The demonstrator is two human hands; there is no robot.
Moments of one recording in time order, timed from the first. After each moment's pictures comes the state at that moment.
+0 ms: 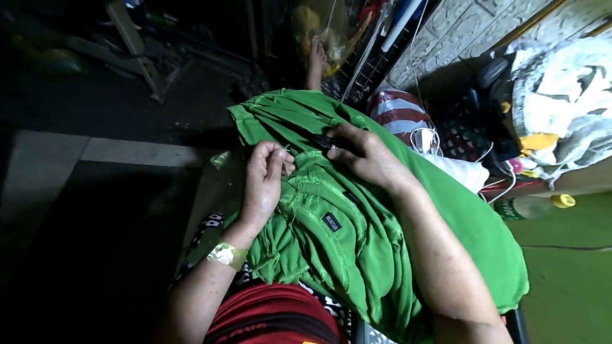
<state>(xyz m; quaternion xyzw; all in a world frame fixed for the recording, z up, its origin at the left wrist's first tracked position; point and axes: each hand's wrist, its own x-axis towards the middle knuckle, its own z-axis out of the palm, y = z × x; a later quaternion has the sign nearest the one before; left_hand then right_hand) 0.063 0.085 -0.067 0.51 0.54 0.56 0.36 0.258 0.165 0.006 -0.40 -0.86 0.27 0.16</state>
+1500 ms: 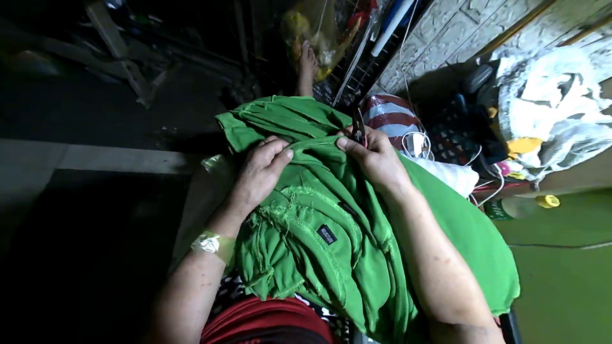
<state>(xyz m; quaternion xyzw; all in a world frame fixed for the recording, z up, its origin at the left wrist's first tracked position) 0.043 0.126 -0.062 0.64 0.52 0.45 0.35 0.266 0.165 0.004 -0.45 -0.72 0.41 0.33</state>
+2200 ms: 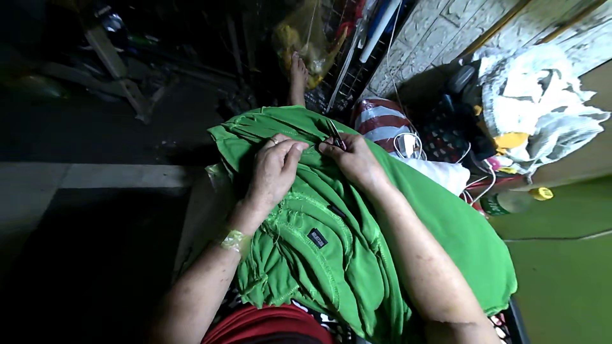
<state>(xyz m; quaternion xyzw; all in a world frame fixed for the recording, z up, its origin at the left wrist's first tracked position) 0.077 0.137 -0.051 0.69 0.51 0.46 0.23 0.253 0.171 0.007 -0.56 -0.69 0.37 0.25</state>
